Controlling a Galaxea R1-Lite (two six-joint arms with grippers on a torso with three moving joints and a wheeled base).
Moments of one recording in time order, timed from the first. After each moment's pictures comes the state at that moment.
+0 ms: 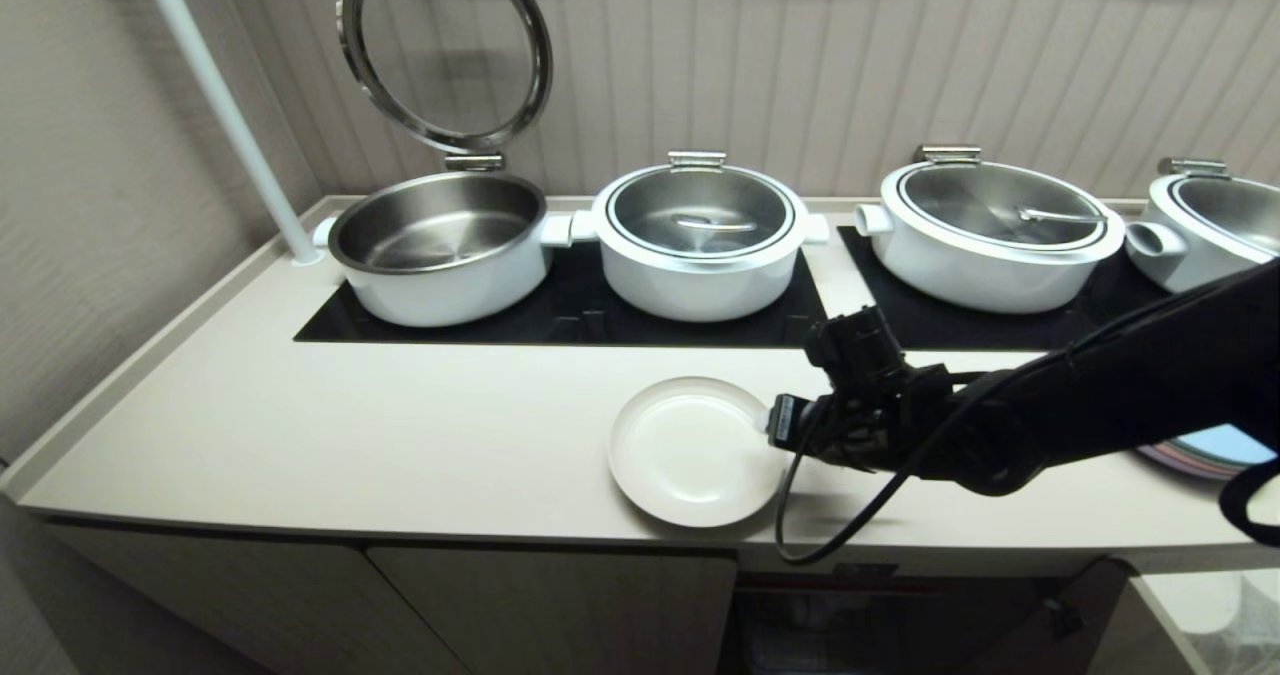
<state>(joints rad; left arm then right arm) 0.00 0.00 0.00 0.00 0.00 0.00 0.53 2.05 -1.12 -0.24 -0.18 0.60</state>
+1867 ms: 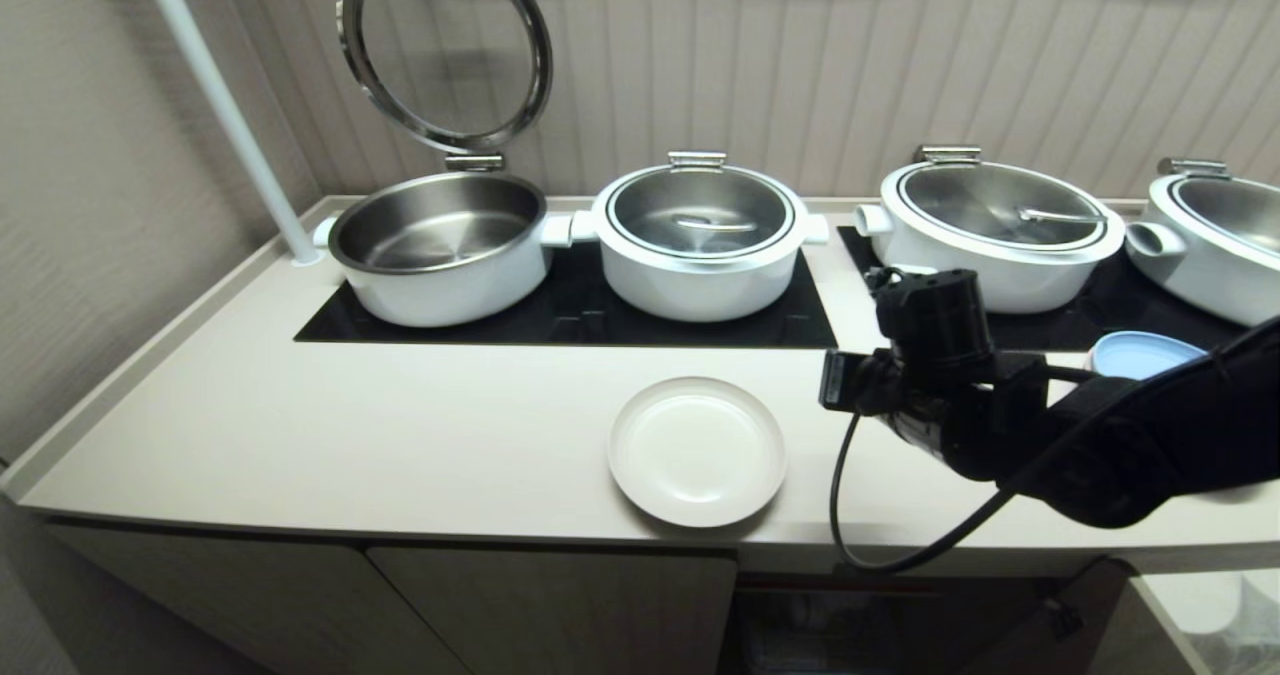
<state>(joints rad) 0.00 0.00 0.00 0.00 0.00 0.00 0.53 1.88 -0.96 -0.48 -0.46 0.36</state>
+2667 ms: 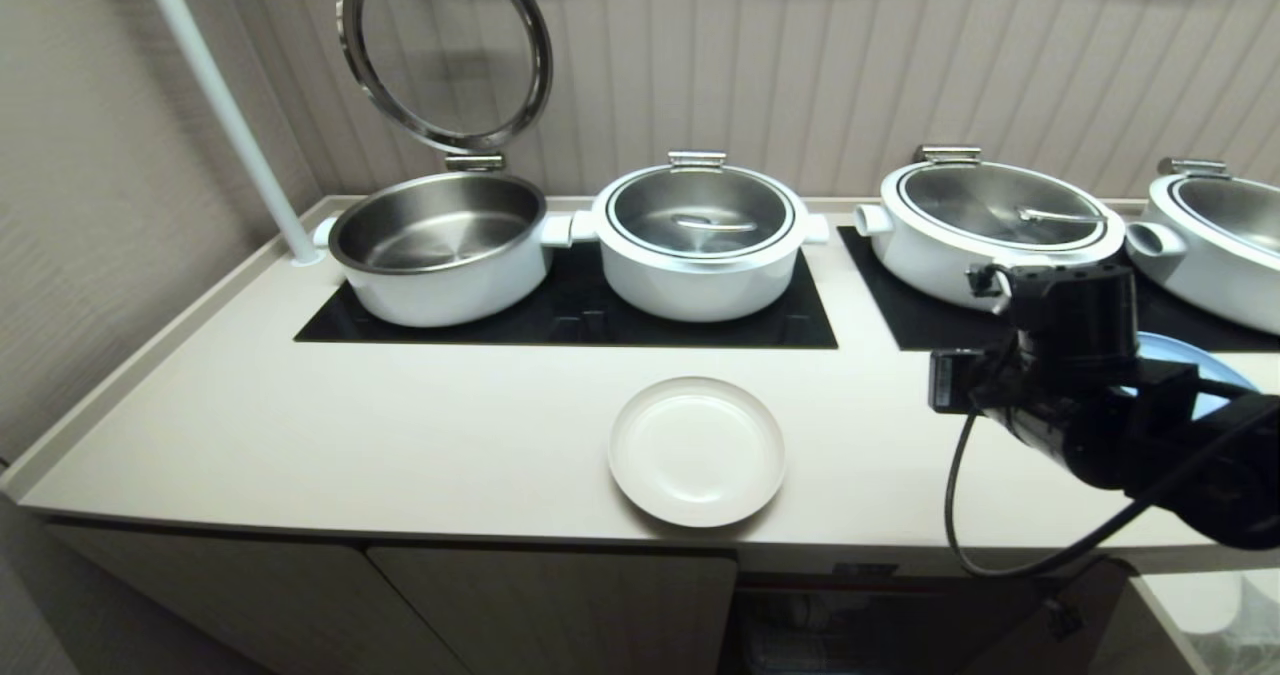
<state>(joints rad) 0.00 0.00 0.00 0.00 0.00 0.00 0.34 1.73 -0.77 -0.56 -0.49 0.11</state>
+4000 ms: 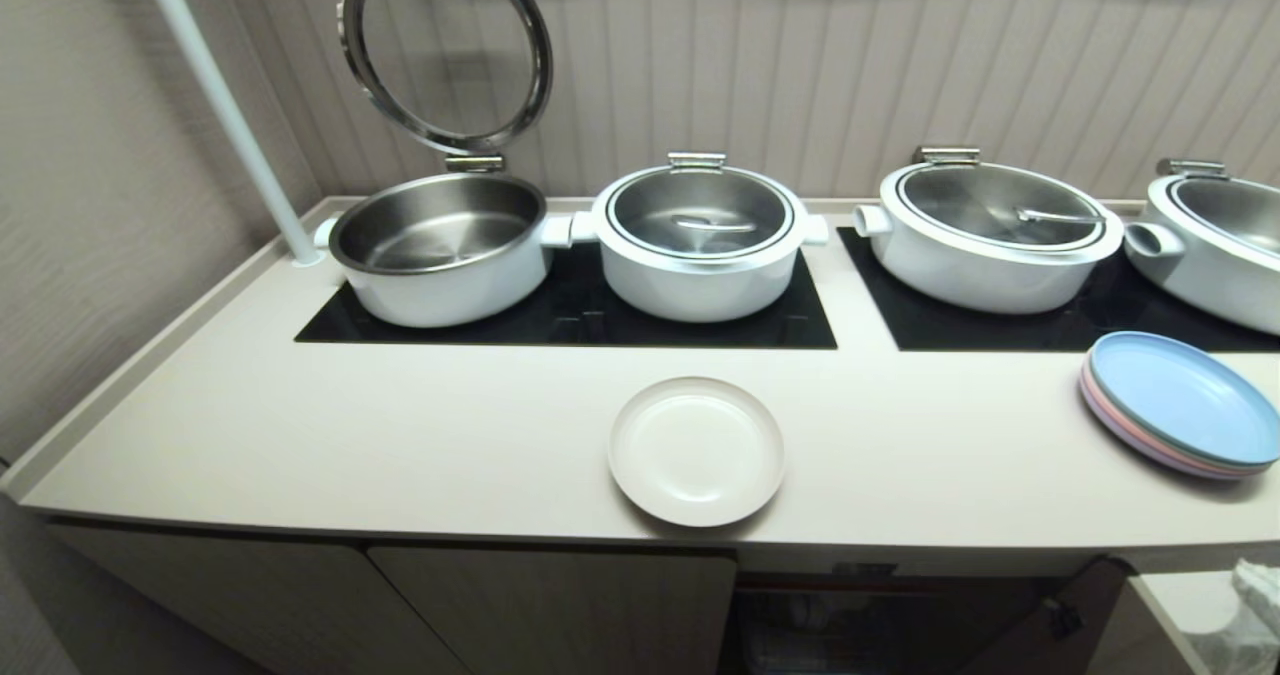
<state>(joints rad) 0.00 0.00 0.00 0.00 0.00 0.00 0.00 0.82 -0.01 -0.52 -0.11 -0.07</state>
